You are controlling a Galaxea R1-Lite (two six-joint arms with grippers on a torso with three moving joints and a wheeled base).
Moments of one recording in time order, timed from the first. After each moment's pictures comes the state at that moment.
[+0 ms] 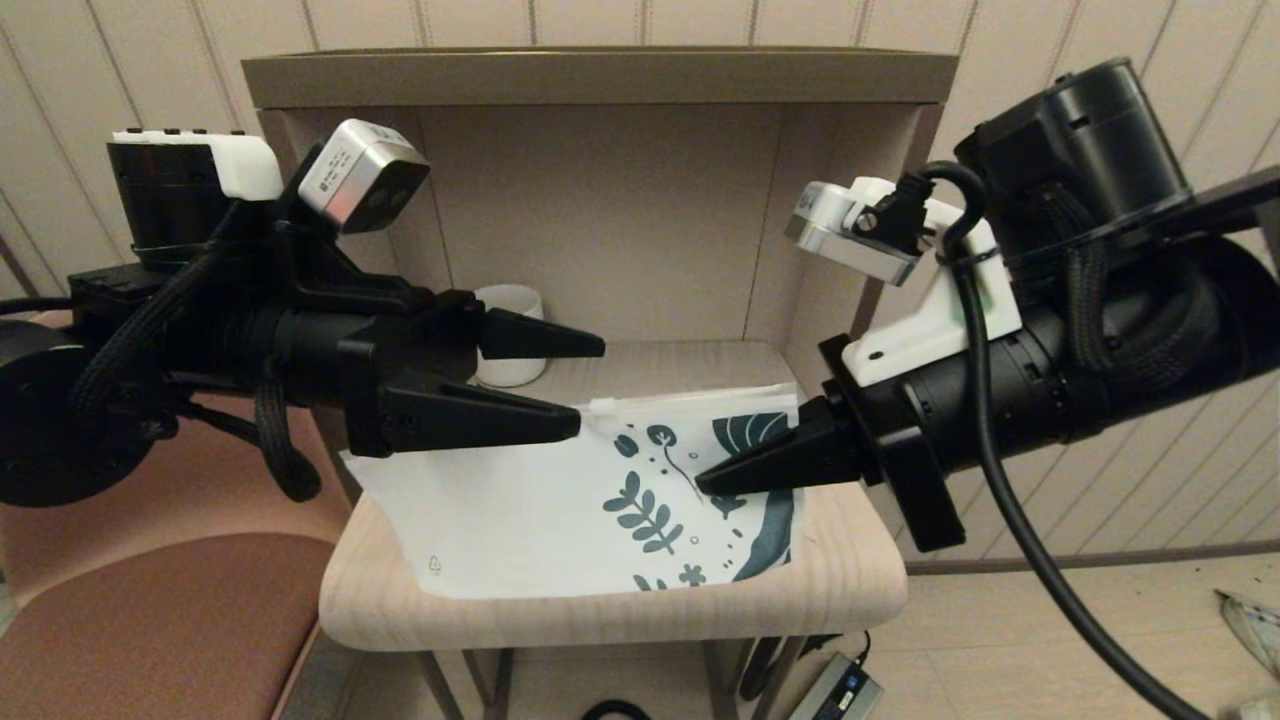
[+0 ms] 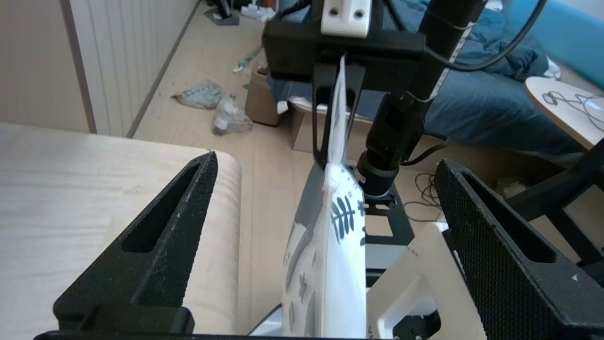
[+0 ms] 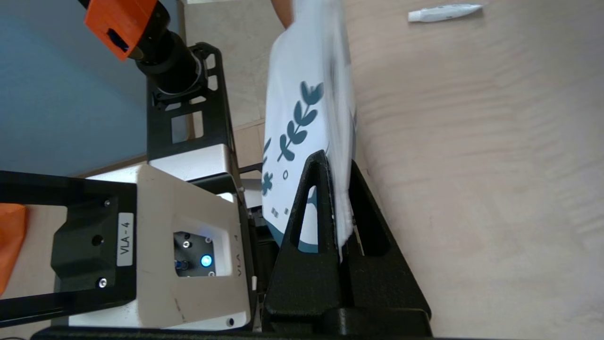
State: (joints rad) left arm -0.43 1.64 -1.08 -0.48 -1.27 -0.08; right arm 0.64 1.60 -1.47 0.45 0.69 -0.28
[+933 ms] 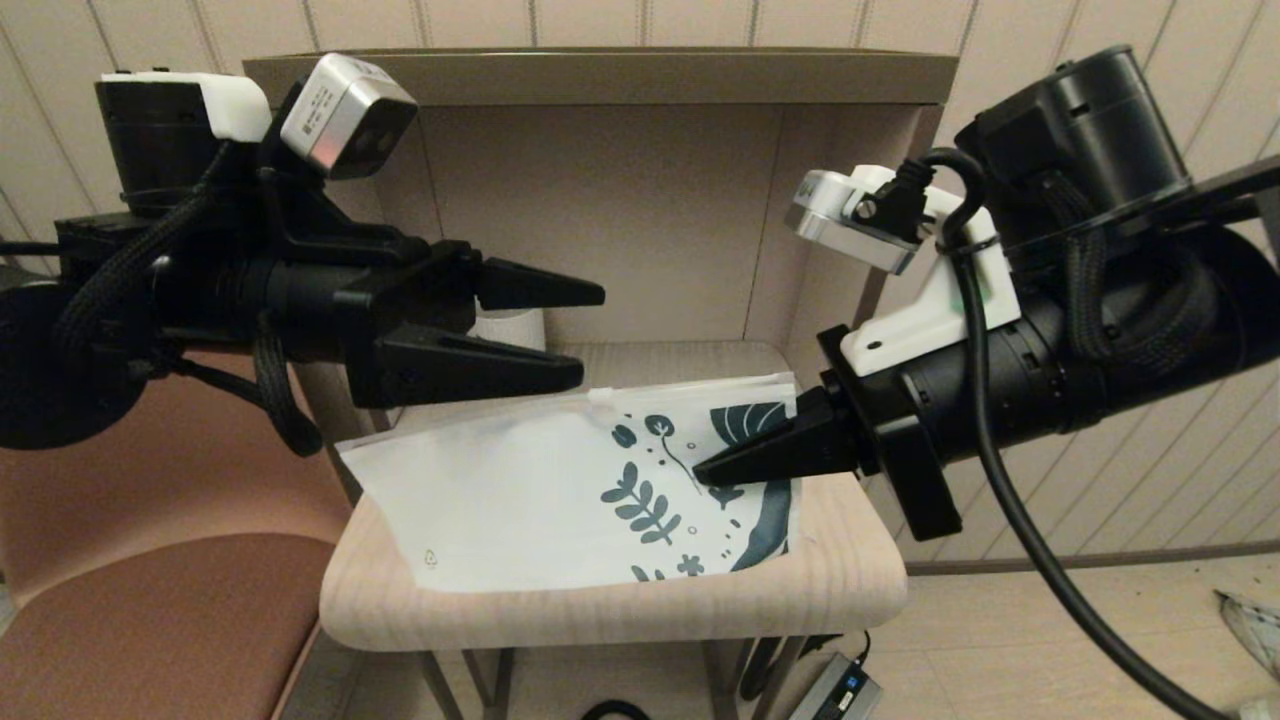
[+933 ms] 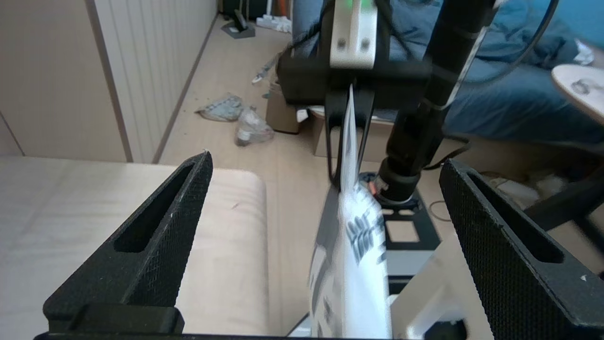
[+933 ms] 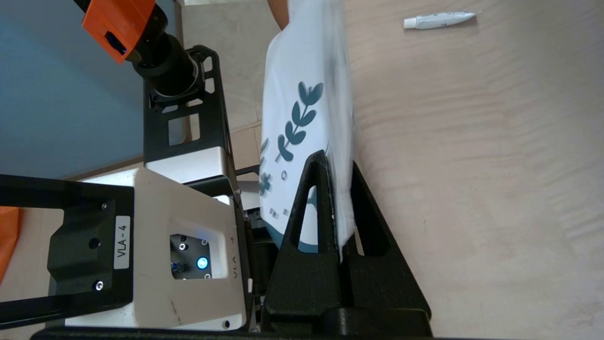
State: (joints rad) left arm -0.42 1.65 -1.22 -0.35 -1.26 0.01; right arm 0.63 1.60 -1.49 0.46 0.69 -0.29
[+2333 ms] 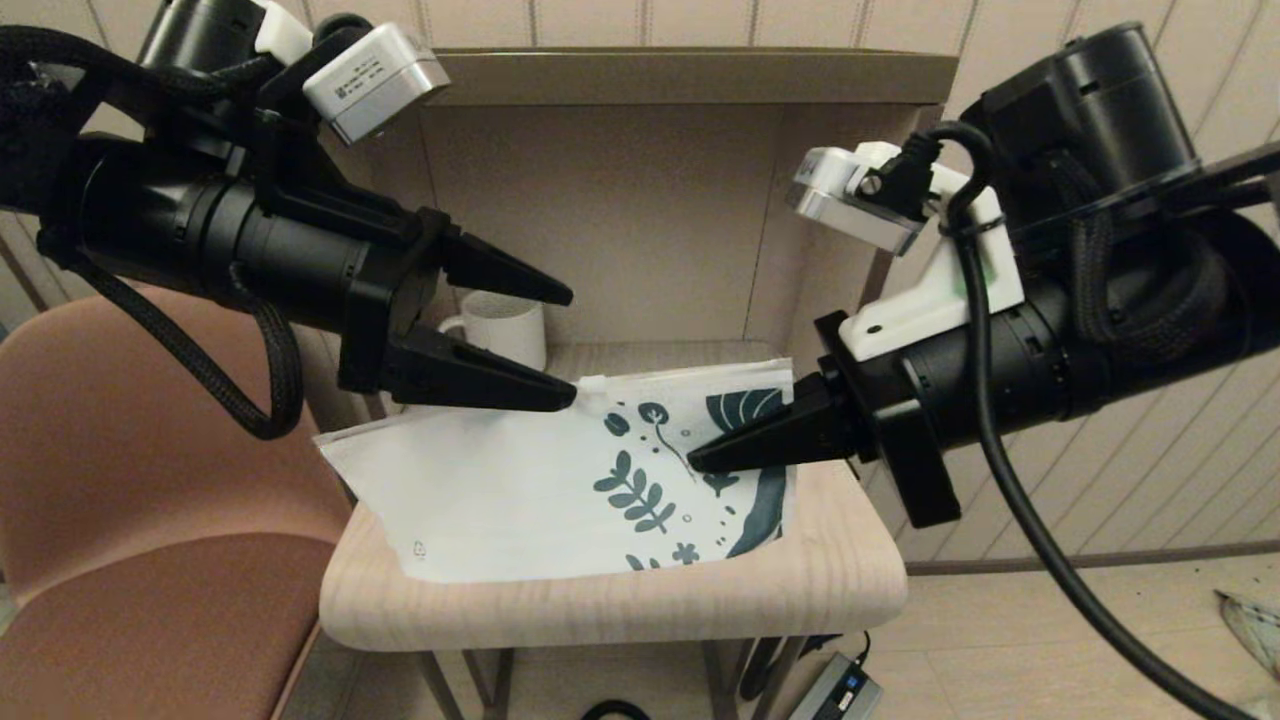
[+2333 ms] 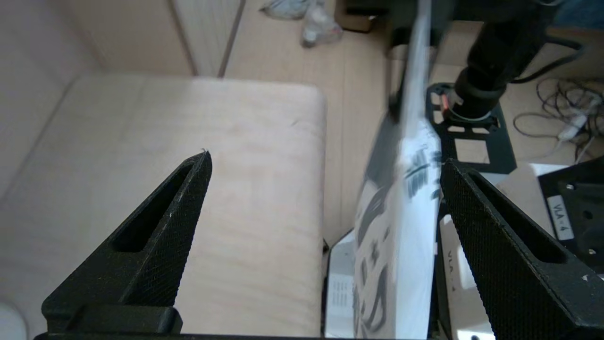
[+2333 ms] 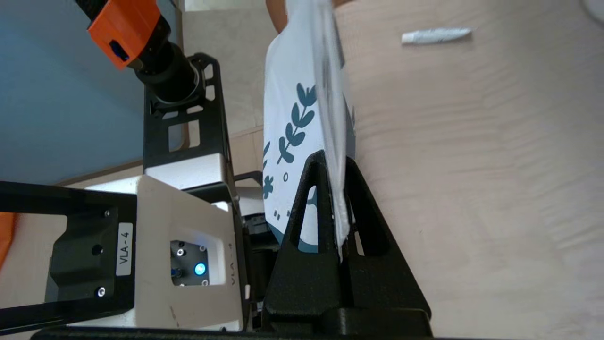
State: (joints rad) left arm -0.45 1.71 -1.72 0.65 -0.95 0.63; right arm 0.64 1.61 -1.52 0.46 0.69 -0.28
